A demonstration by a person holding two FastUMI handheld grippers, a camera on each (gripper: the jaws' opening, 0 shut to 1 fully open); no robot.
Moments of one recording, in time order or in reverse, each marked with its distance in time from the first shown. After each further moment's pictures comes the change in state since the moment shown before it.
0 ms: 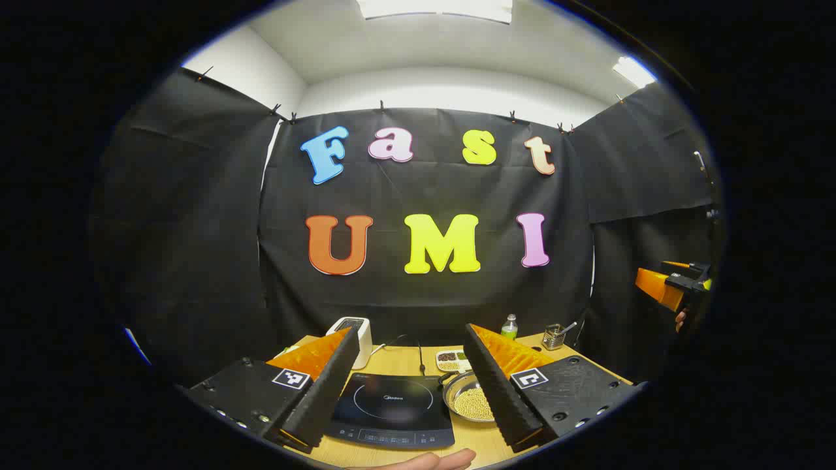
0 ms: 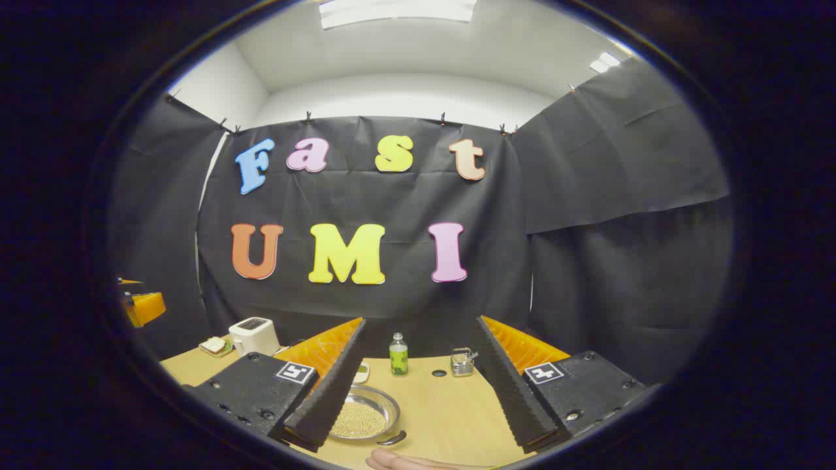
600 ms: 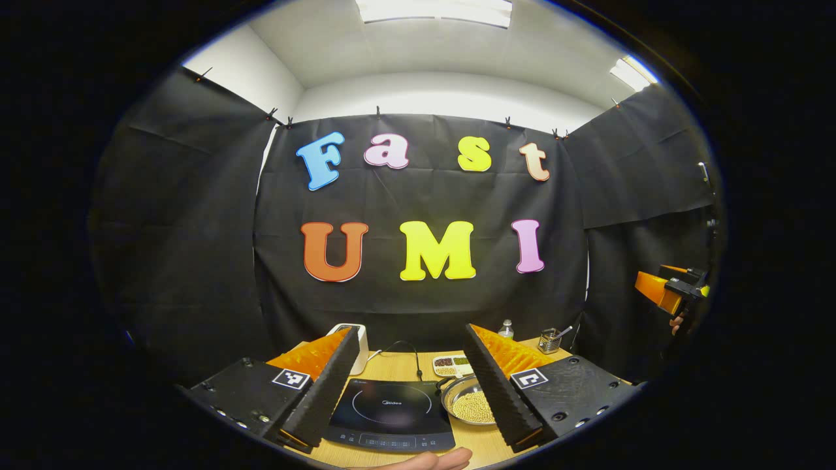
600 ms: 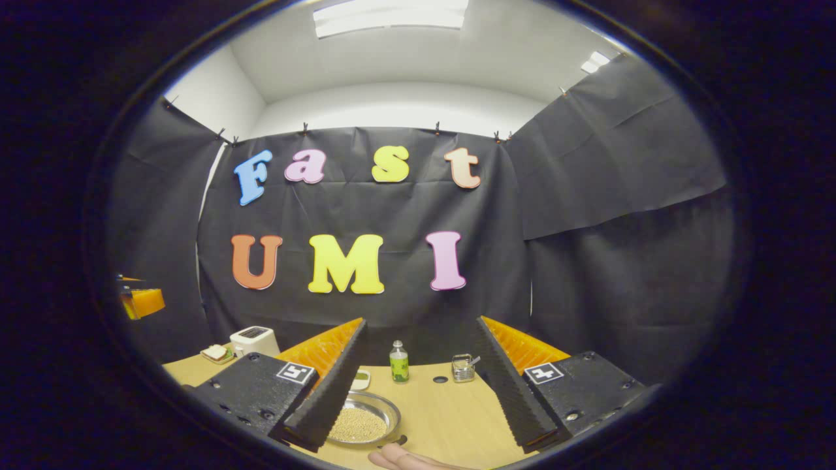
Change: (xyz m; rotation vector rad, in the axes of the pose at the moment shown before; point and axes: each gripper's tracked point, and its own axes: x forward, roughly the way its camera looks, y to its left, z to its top) left arm 0.000 0.004 0.003 -0.007 -0.013 -0.022; right arm -0.003 -0.012 0.004 0.018 -0.062 -0.017
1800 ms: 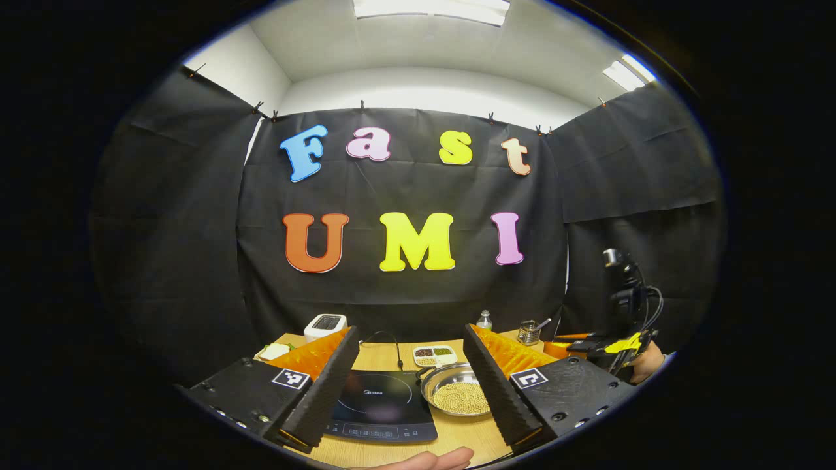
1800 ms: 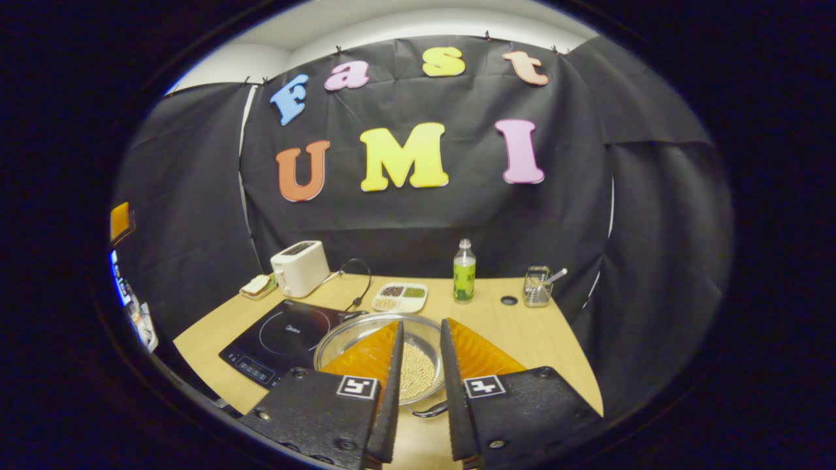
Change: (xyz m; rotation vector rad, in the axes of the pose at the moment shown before) left arm -0.024 -0.023 -0.009 0.000 0.021 -0.068; right arm 0.063 0.073 -0.211 0.000 0.539 0.311
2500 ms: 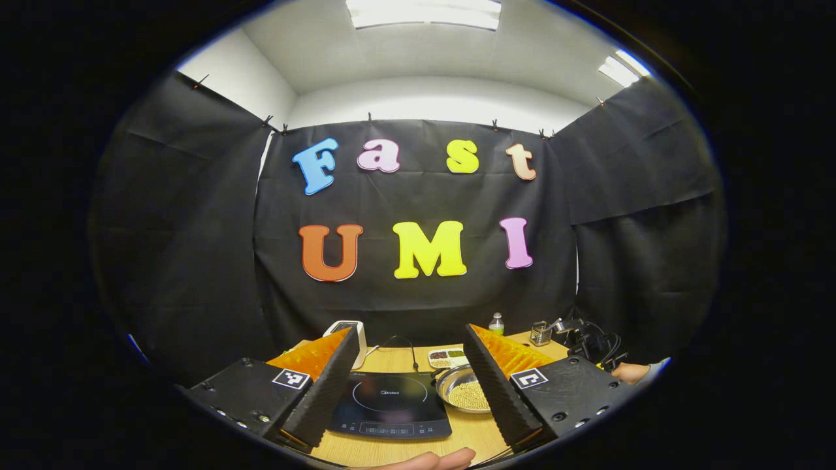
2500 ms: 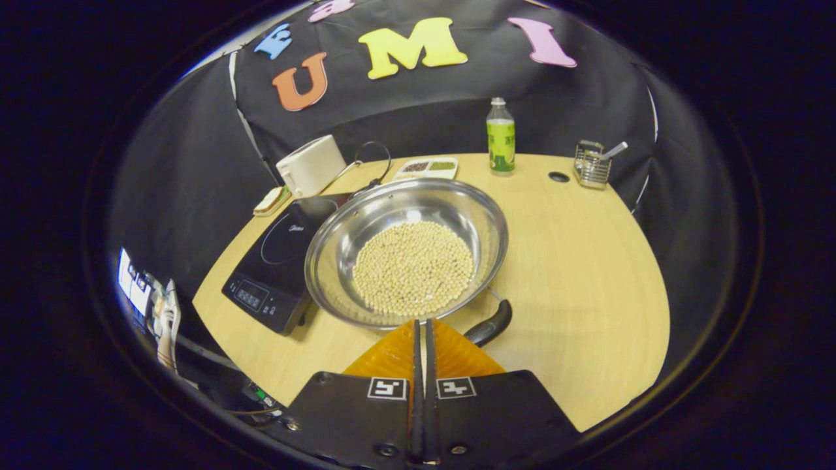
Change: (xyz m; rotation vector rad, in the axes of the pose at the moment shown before) left arm -0.030 0.005 0.000 0.039 -0.037 0.034; right arm 0.038 0.019 -0.155 0.071 0.465 0.175
